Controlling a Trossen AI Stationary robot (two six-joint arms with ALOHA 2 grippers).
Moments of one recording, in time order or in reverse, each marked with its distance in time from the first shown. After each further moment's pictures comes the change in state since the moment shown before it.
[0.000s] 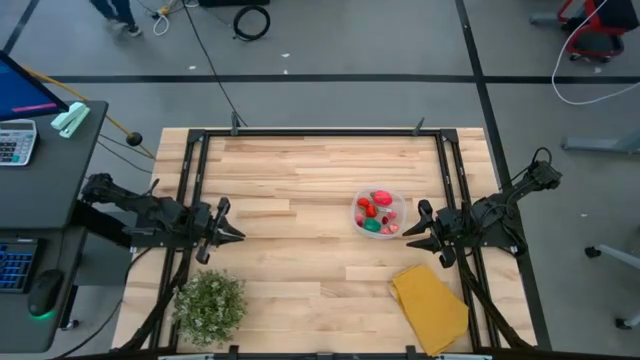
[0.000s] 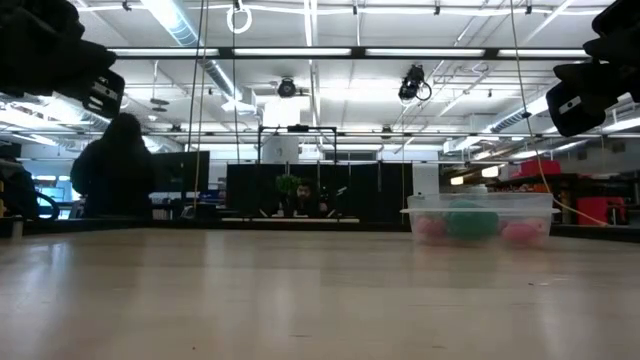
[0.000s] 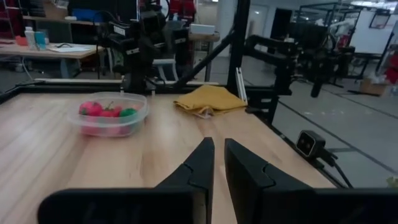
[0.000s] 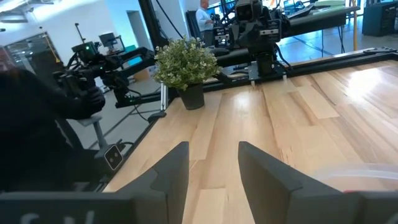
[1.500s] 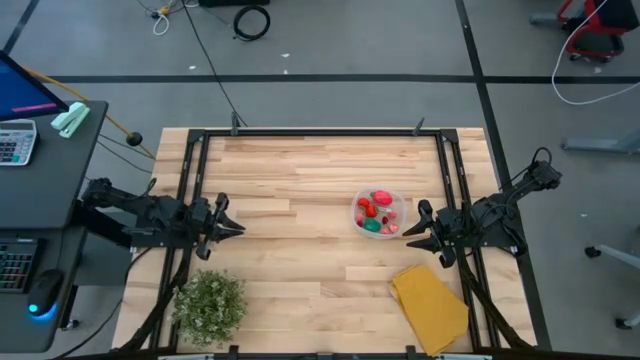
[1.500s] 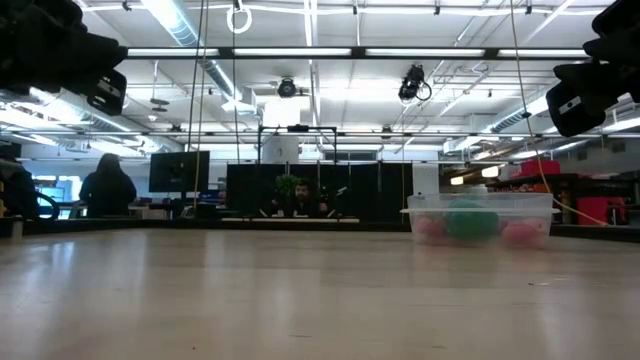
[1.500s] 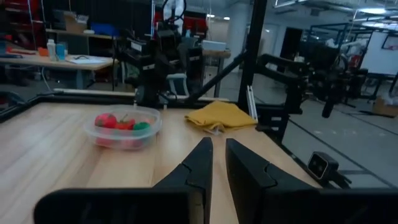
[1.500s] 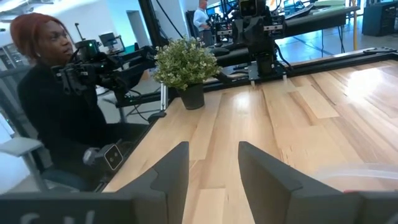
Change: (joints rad) left arm 0.048 -0.046 -0.004 0.042 -0.004 -0.018; right arm 0.000 0.000 0.000 -0.001 0.000 0.000
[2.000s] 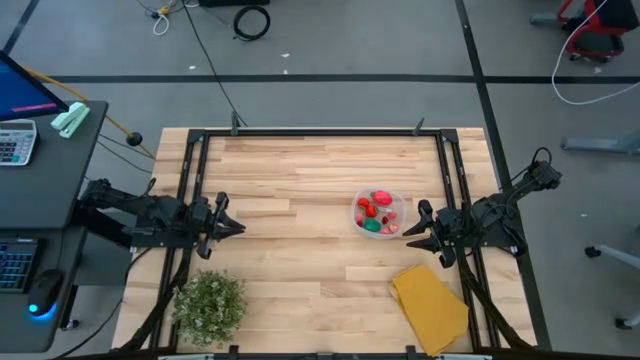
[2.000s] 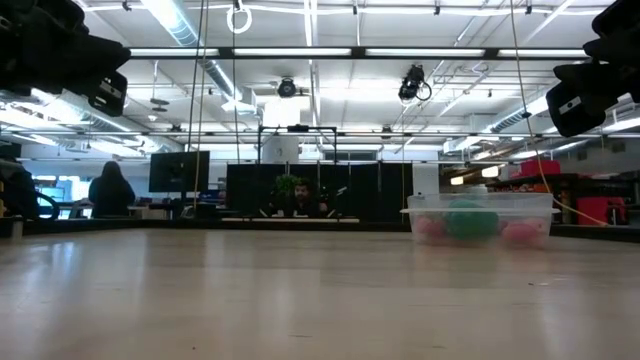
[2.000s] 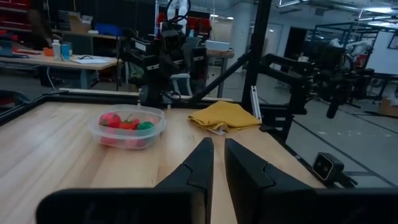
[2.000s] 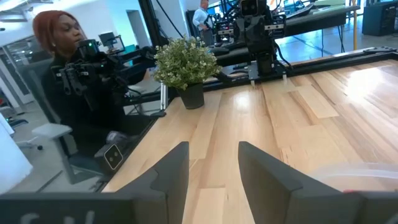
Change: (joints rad) left arm 0.018 0.001 0.000 -0.005 0.000 0.000; right arm 0.000 0.000 0.000 -0.002 0.000 0.000
